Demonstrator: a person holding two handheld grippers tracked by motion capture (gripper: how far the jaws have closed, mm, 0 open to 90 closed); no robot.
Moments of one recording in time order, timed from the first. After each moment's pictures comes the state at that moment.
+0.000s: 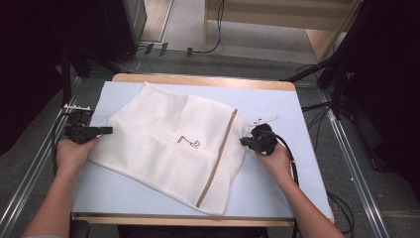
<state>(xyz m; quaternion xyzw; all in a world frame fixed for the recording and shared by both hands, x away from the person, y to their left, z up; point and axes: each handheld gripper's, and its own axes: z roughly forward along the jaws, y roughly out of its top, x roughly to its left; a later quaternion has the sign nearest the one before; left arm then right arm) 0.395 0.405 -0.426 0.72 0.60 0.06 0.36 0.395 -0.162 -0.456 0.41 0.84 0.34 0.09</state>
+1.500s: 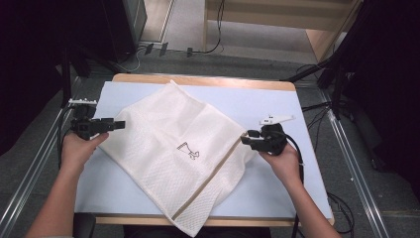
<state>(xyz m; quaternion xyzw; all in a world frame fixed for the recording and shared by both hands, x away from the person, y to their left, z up) 0.380 0.372 -0.399 0.73 0.56 0.09 0.39 0.384 -0.173 -0.420 0.38 0.82 0.42 0.11</state>
